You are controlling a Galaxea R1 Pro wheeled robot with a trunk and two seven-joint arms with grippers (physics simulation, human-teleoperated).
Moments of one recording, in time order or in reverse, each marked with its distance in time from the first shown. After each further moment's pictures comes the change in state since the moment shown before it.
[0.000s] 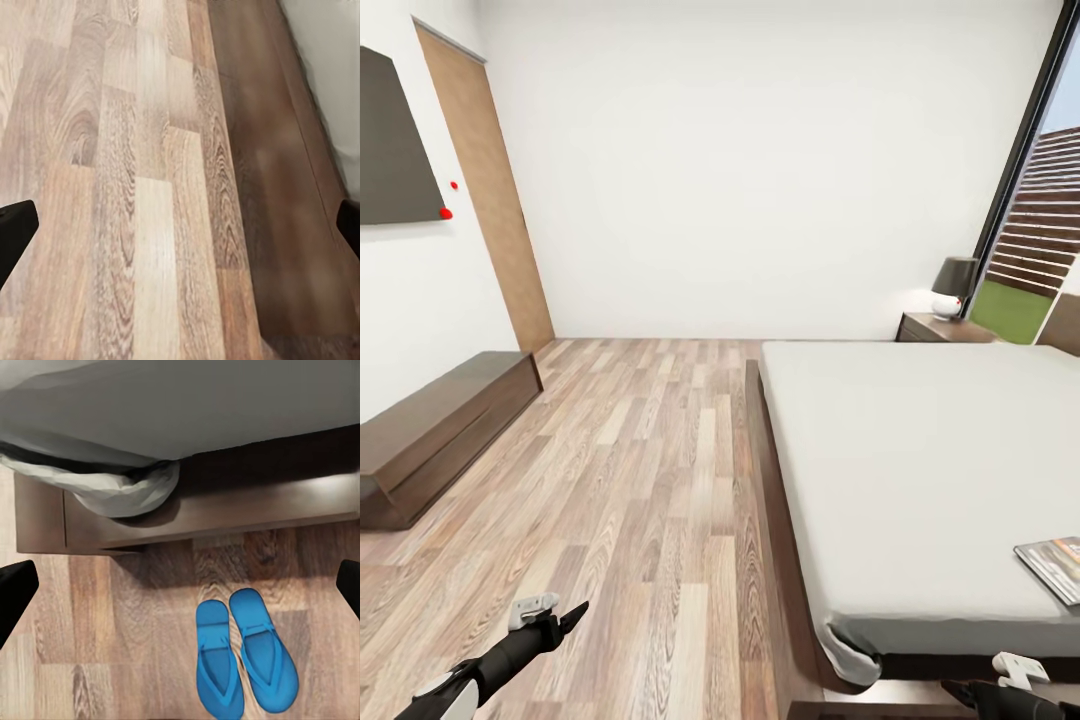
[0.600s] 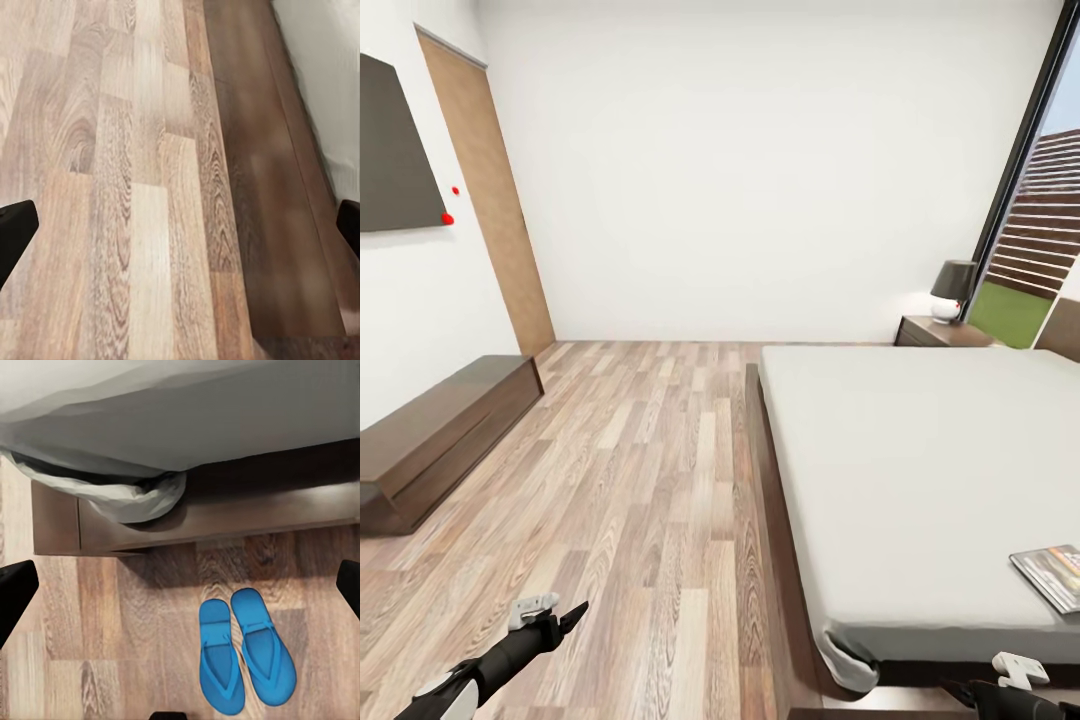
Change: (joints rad) left arm 0.000 0.000 0.000 0.000 0.000 0.000 0.000; right arm 0.000 0.000 0.000 0.000 0.000 0.000 0.000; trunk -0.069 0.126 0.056
